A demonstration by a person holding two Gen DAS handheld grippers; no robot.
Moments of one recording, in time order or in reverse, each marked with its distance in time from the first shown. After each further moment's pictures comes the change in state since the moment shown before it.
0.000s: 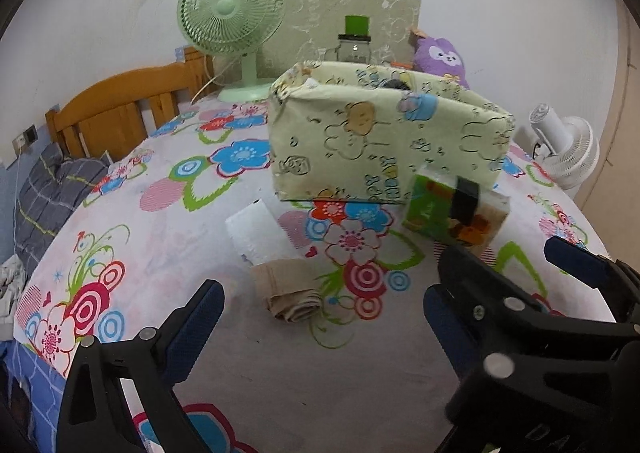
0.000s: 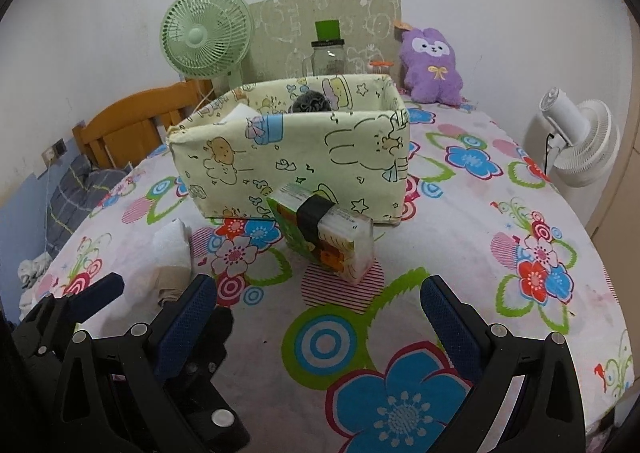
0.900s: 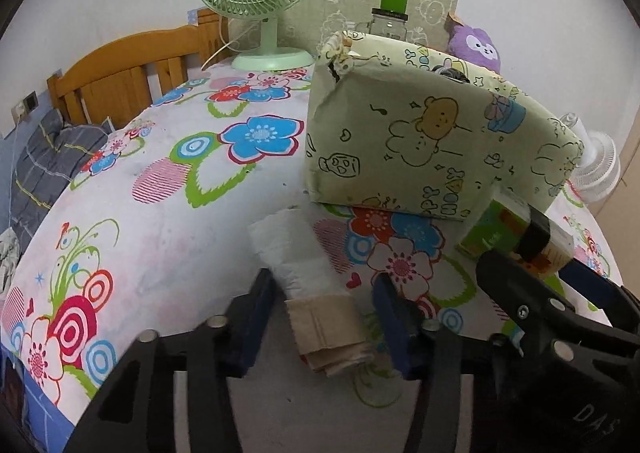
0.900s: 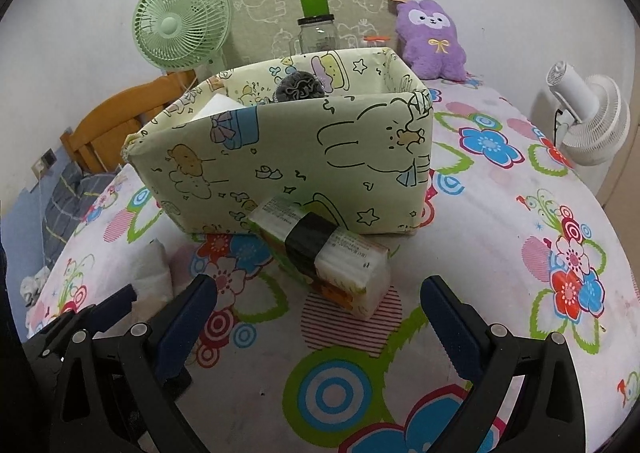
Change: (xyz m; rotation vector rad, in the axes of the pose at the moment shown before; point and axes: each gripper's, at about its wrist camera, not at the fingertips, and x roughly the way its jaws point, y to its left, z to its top) left arm 0.039 0.021 0.023 -0.079 0.096 0.011; right arm 0.041 -0.003 0.022 0.057 0.070 0.002
